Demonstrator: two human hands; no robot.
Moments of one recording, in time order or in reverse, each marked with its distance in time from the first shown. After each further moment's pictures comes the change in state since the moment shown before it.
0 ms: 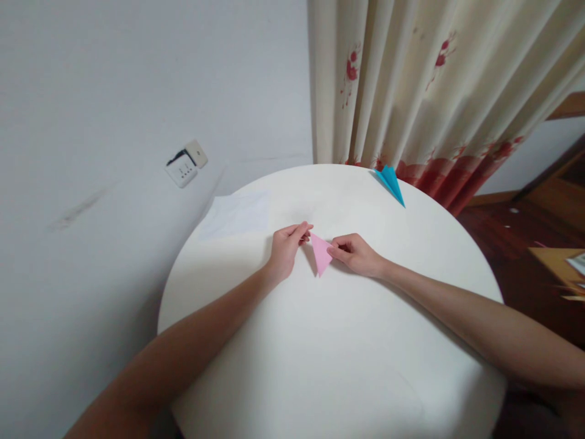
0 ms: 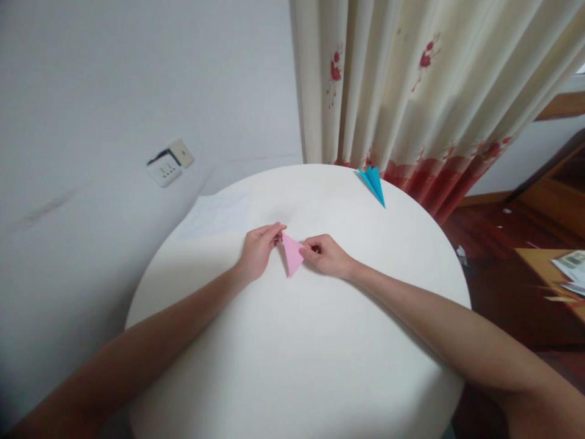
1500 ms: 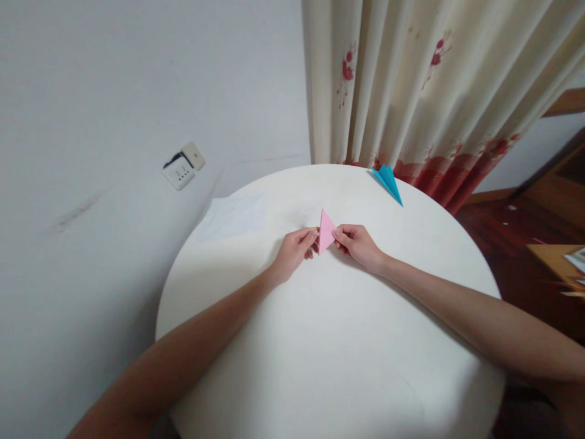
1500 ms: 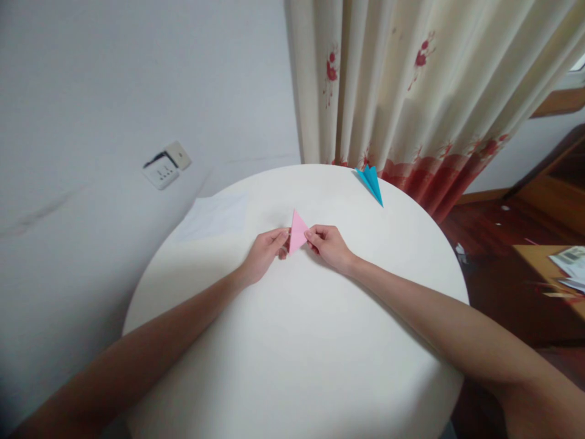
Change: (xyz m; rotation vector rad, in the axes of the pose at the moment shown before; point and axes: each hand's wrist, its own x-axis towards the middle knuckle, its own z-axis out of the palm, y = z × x) left_hand -0.010 0.012 0.007 0.209 -0.377 0.002; right_hand 0.009 0.009 -0.003 0.331 0.270 0.127
